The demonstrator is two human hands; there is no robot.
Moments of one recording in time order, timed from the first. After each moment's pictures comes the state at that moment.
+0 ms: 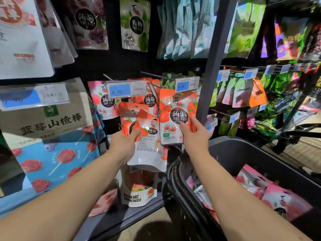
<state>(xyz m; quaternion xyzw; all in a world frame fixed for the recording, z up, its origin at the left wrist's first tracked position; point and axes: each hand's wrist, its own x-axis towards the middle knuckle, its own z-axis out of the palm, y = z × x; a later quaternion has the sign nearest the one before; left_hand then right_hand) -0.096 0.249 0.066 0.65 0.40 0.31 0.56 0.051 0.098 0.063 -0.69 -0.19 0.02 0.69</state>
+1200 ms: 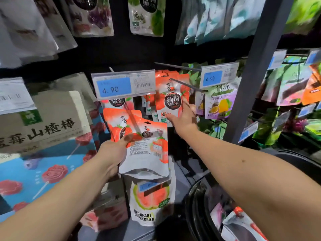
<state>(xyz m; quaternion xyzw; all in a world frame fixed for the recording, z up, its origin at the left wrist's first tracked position) -0.082 0.326 0.039 0.58 0.50 0.28 0.58 0.158 0.265 0.031 -0.81 -0.30 0.04 0.51</state>
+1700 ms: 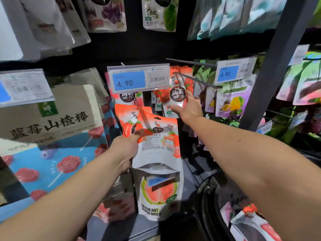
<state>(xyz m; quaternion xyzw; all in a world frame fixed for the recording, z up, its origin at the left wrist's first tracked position) -0.082 0.326 0.038 0.57 0.50 0.26 0.60 0.172 0.296 0.045 -0.83 -0.32 0.05 0.45</state>
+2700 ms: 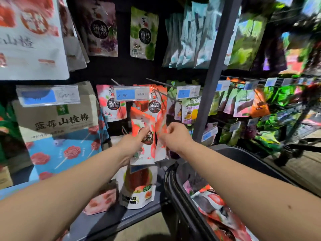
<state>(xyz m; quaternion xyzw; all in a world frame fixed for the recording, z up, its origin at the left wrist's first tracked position) -0.099 0.228 0.087 0.69 0.40 0.21 0.57 0.012 0.112 0.115 -0.82 -0.31 0.12 0.47</state>
